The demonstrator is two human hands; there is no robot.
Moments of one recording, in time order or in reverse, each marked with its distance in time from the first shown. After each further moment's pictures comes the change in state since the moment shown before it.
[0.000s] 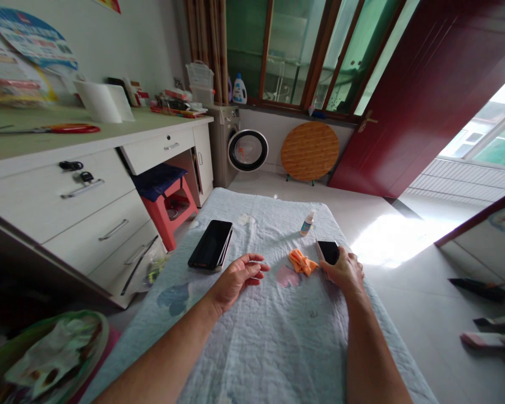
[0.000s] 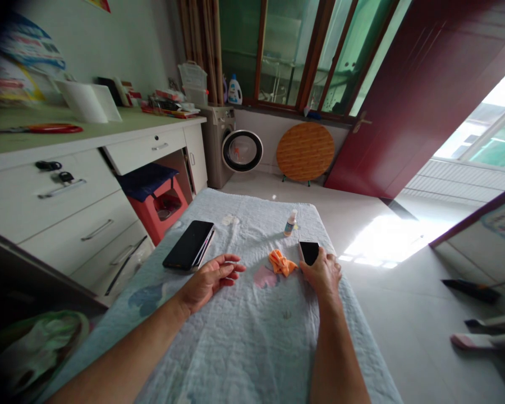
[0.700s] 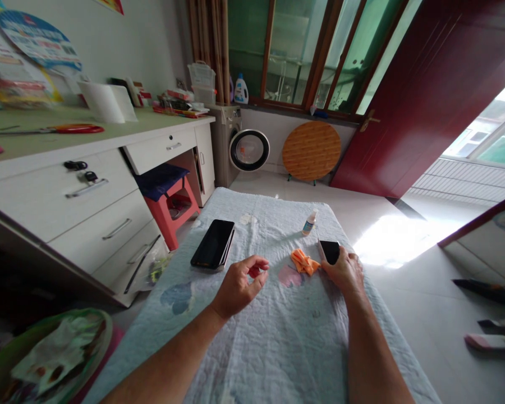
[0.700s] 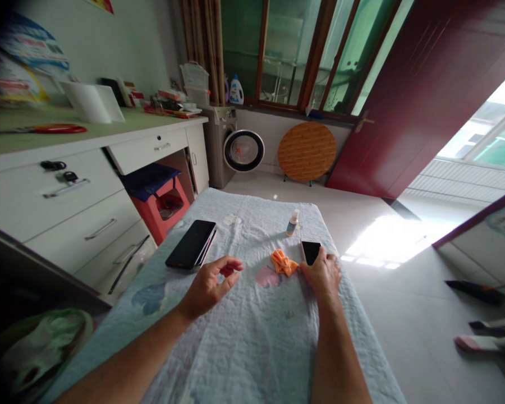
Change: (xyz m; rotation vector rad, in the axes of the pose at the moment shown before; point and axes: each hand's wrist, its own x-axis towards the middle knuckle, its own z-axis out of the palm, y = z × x) left_hand -0.016 0.009 0.015 0.537 0.127 0.431; right_hand -0.003 -0.004 0.004 0.015 0.027 -0.026
